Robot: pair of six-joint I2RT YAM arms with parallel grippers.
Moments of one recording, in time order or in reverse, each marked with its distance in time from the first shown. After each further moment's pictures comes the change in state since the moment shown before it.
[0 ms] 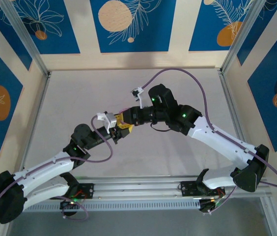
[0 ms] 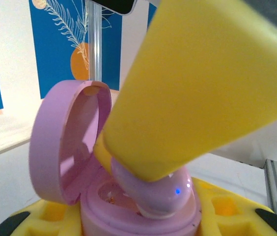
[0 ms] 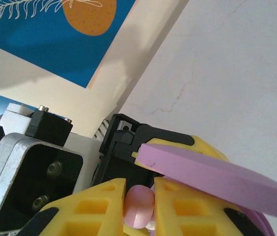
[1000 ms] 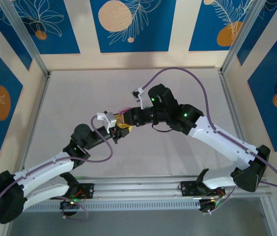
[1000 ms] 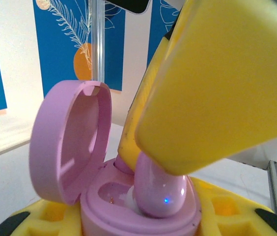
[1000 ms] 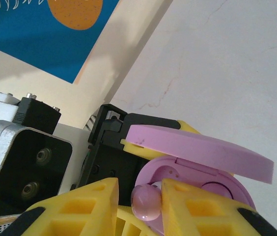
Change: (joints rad) left arm 0.000 0.000 -0.001 0.001 -0.011 0.000; right arm 0.008 -0.001 0.034 -0.083 0.044 -0.031
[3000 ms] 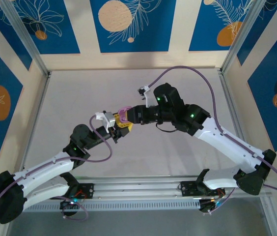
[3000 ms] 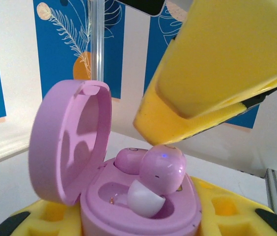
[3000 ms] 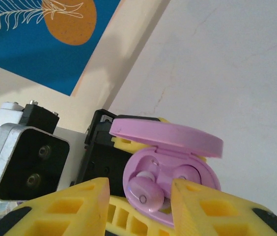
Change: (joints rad) left arm -0.001 -0.001 0.000 0.031 0.000 -0.016; right arm -0.010 -0.054 0.015 -0.053 0.054 0.042
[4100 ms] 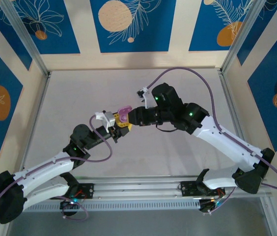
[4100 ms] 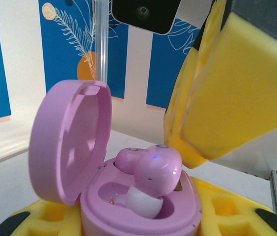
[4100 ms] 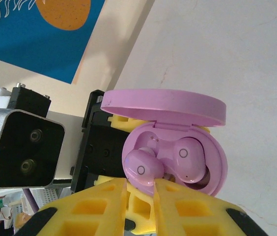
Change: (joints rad) left arm -0.001 0.000 0.000 -0.002 -0.018 0.000; right arm 0.000 0.029 0.026 -0.062 -0.059 0.041
